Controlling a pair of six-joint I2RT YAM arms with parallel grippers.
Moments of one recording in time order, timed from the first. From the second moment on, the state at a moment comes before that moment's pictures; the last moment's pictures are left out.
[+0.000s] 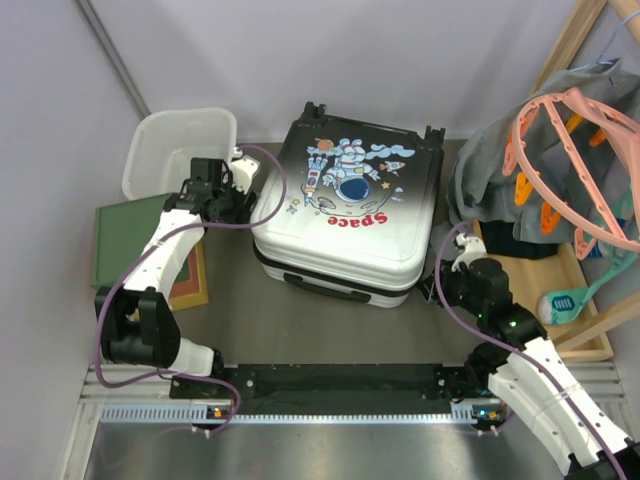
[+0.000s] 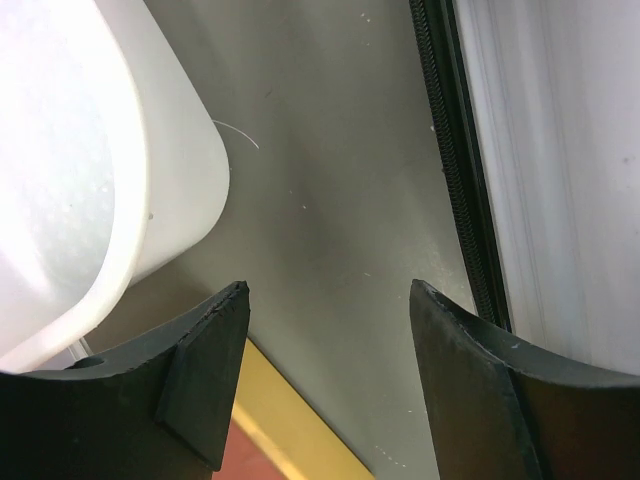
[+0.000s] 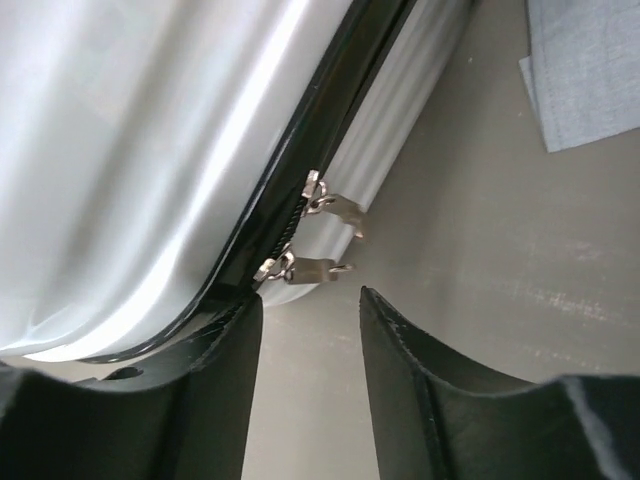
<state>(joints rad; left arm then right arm) -0.12 1.44 1.19 -0.55 0.12 0.40 0.38 0.51 0.38 -0.42 -0.11 0.39</state>
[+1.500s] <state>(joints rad) -0.05 1.70 1.45 -0.60 0.09 0.41 0.36 0.80 0.49 -0.17 -0.25 0.03</state>
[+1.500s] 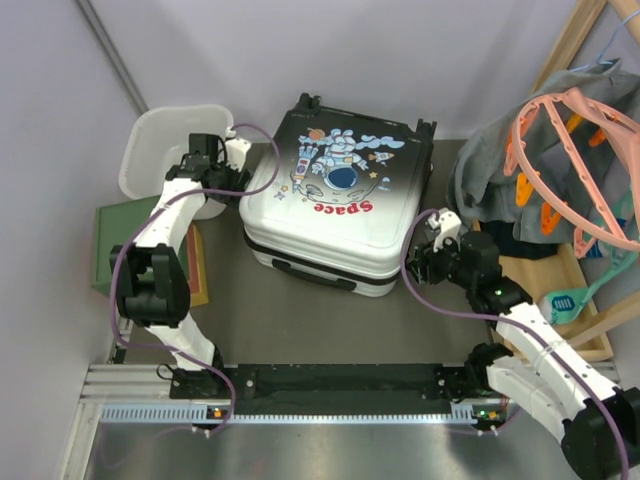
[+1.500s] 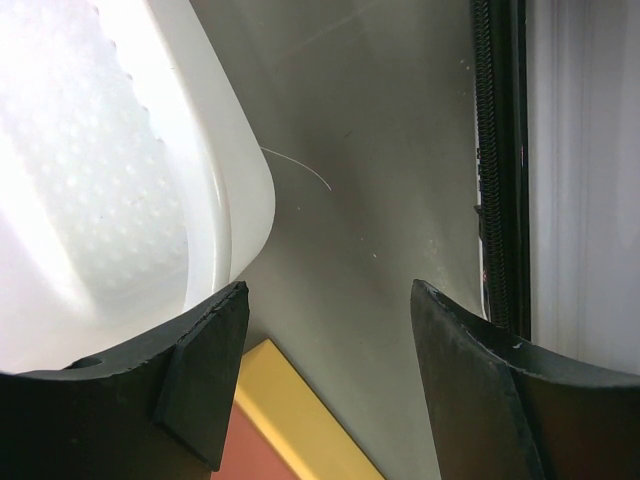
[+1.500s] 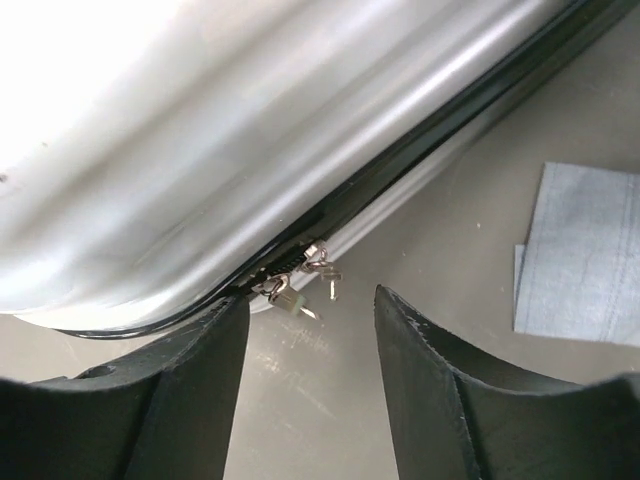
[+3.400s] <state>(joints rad) -0.04 1.66 1.45 -0.60 0.10 0.43 0.31 0.81 0.23 0.32 -0.39 0.20</state>
